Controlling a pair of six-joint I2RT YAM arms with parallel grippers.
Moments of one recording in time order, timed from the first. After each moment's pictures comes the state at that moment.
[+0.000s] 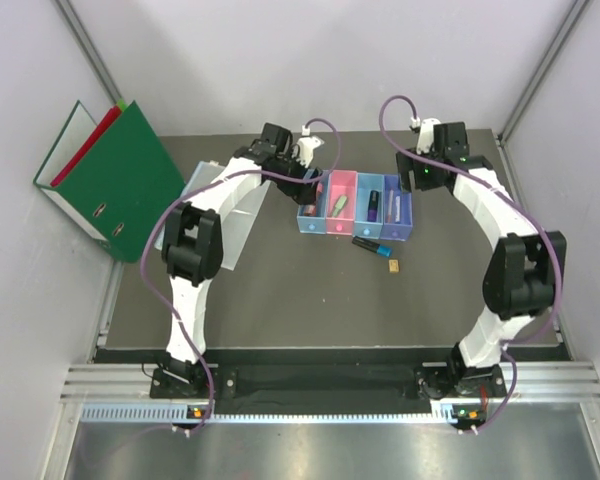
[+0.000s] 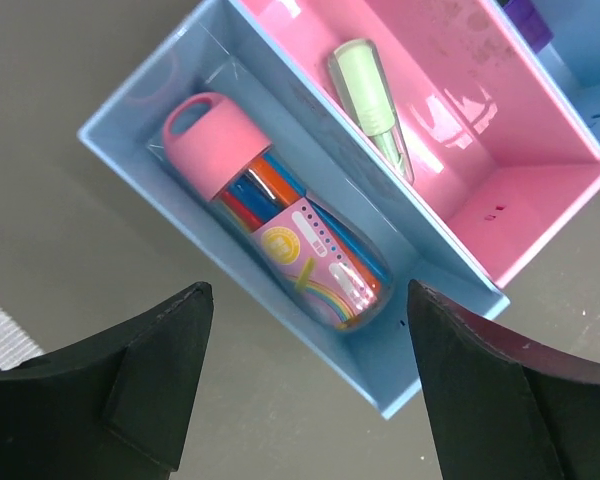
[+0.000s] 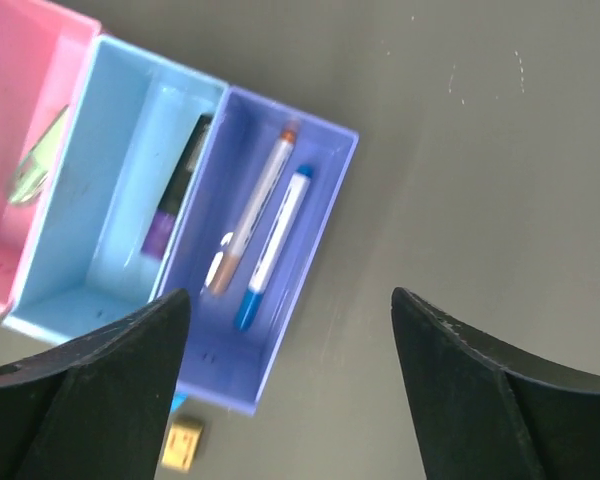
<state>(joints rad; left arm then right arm) -0.38 2.17 1.91 -0.62 0.46 0.28 0.14 1.70 1.45 -0.52 -0.09 -0.10</state>
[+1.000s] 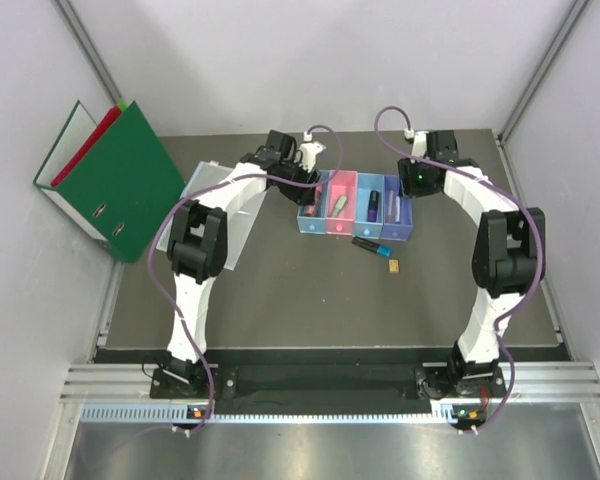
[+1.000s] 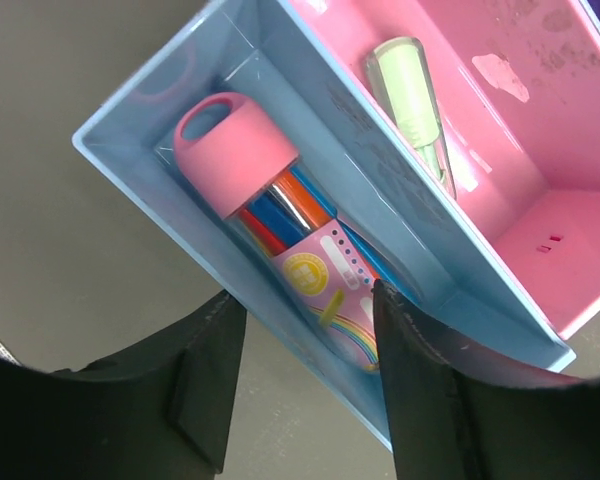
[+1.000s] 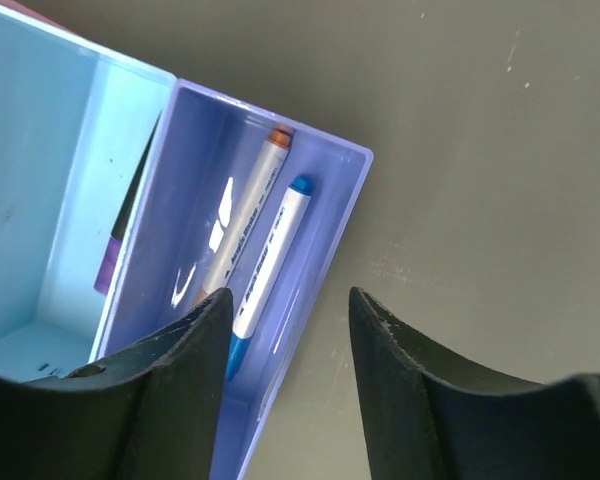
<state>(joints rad) -0.40 2.23 1.88 -0.54 0.40 0.26 0.11 1.91 1.49 -0.45 -0.15 -0.09</state>
